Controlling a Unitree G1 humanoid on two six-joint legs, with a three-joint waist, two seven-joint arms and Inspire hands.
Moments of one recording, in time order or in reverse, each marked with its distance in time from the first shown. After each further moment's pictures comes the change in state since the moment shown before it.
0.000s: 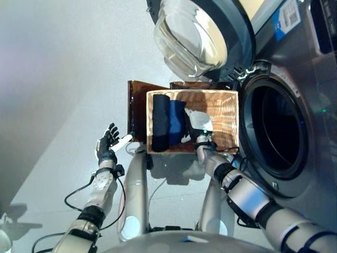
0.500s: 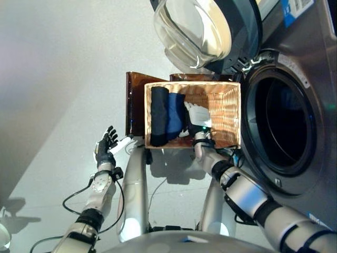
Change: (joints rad) left arm 0.028 0.008 0.000 -0.003 -0.003 0.000 0.001; right arm -0.020 0.018 -0.001 0.001 0.022 0.000 -0.046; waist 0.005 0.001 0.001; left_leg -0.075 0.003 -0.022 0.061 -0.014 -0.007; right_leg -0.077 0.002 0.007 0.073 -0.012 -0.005
